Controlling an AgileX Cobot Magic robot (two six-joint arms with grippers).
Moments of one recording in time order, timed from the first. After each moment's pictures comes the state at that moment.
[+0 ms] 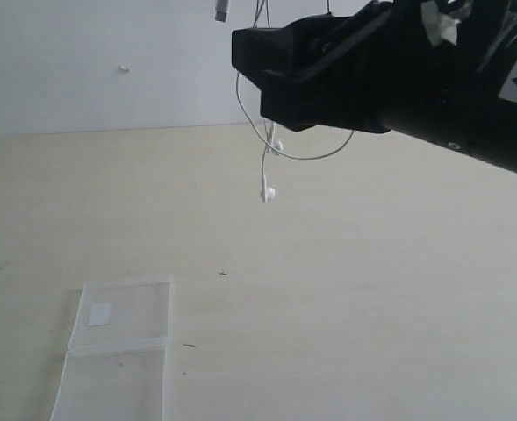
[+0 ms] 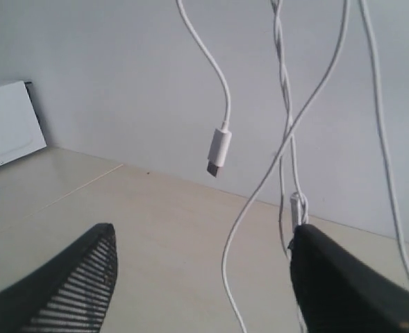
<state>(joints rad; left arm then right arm) -0.83 1.50 -1.51 -1.75 -0.49 2.10 0.79 1.15 -0.72 0.16 -0.24 0.01</state>
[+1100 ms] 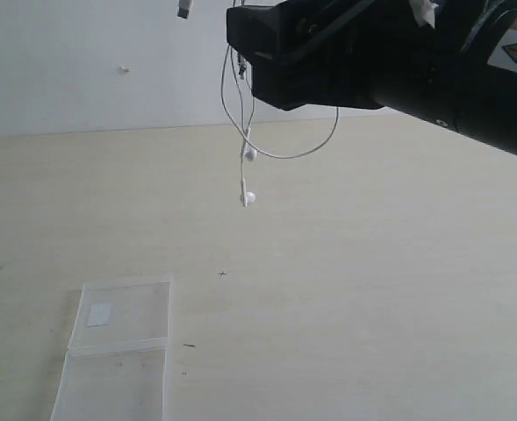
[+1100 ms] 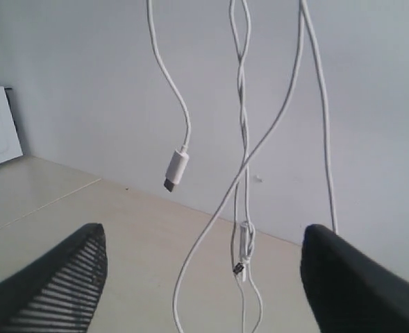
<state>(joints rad) -0.83 1.50 -1.51 -1.75 -0.56 2.10 0.79 1.18 -0.76 0.28 -0.28 -0.17</state>
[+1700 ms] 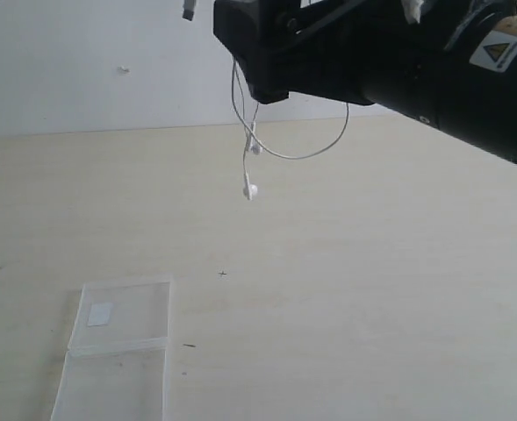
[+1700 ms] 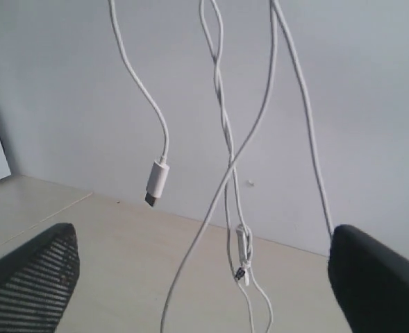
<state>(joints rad) -0.83 1.50 -1.51 -1.75 -0.56 2.10 0.79 1.22 -0.76 0.34 -0.35 -0.17</state>
